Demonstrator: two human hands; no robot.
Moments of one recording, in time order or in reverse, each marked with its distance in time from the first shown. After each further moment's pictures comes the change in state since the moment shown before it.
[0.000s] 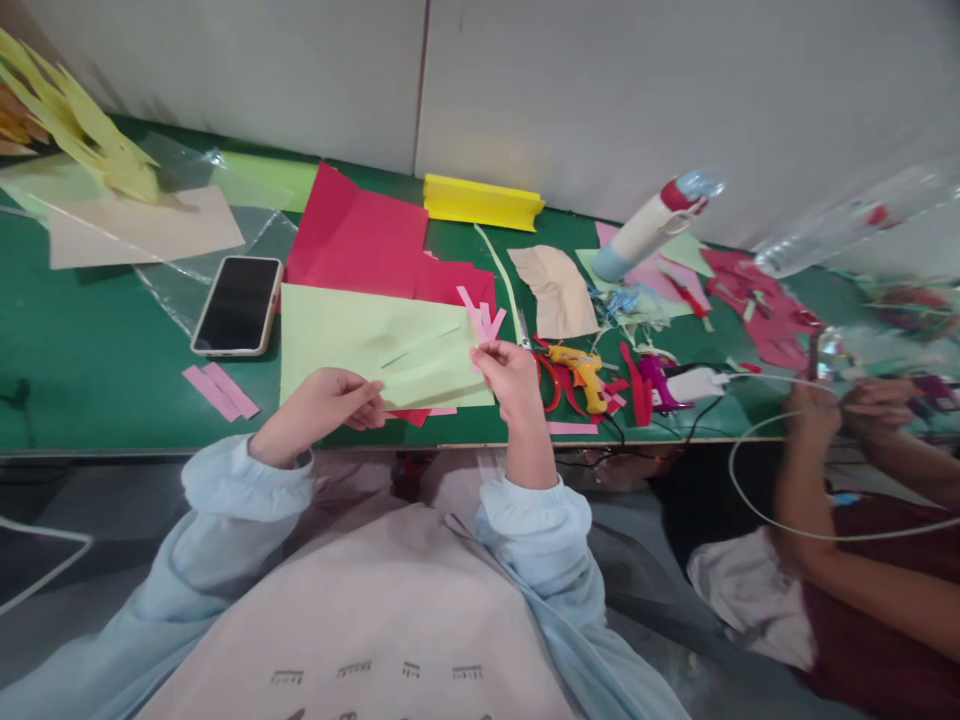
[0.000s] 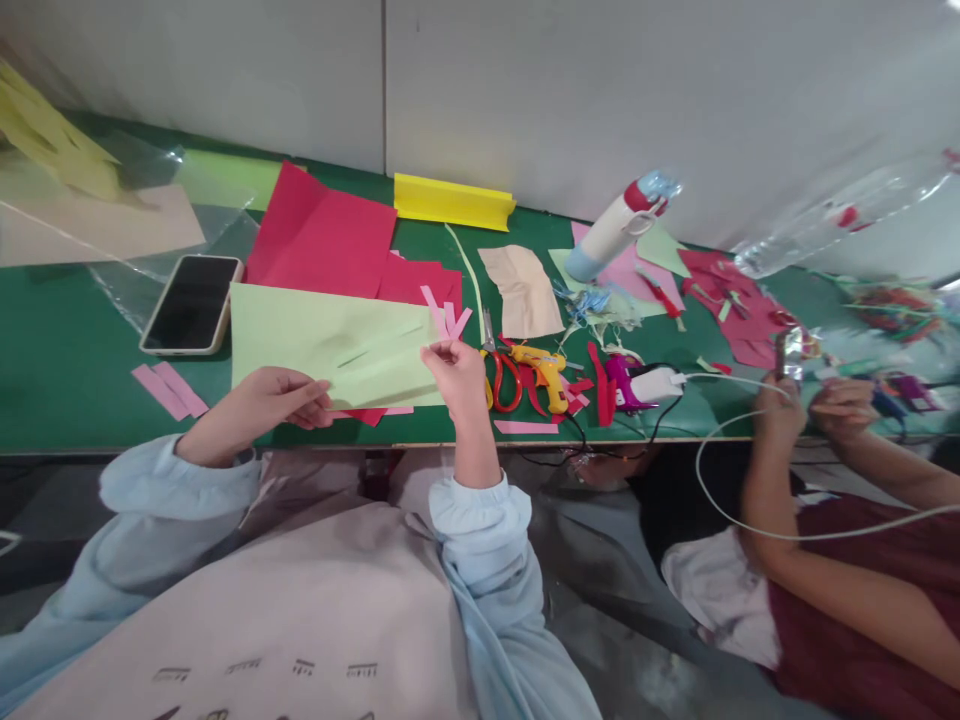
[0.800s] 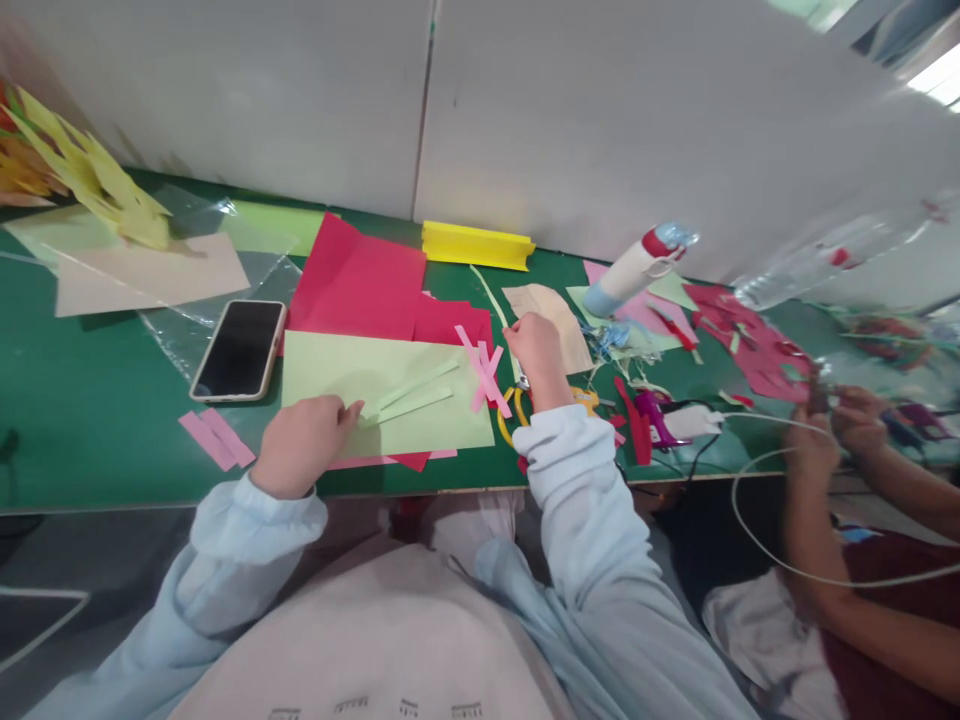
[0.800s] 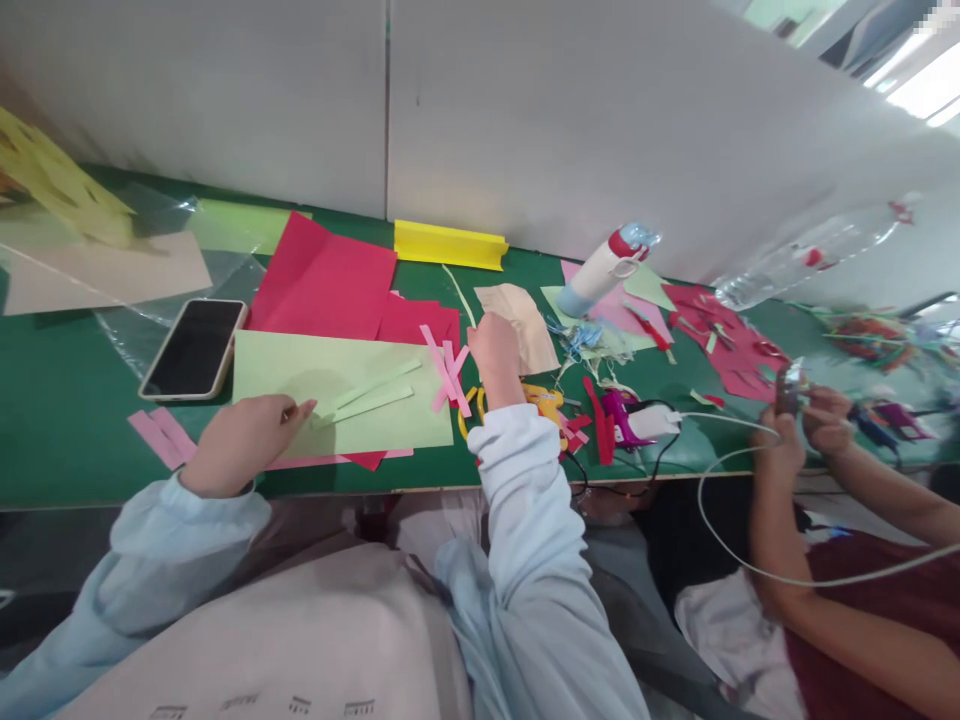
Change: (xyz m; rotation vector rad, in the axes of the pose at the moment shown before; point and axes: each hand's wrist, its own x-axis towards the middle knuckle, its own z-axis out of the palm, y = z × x) left_hand 0.014 0.006 -0.013 1.037 0.369 0.017; right_hand 0.119 -0.047 -0.025 -1.216 0.075 -0.076
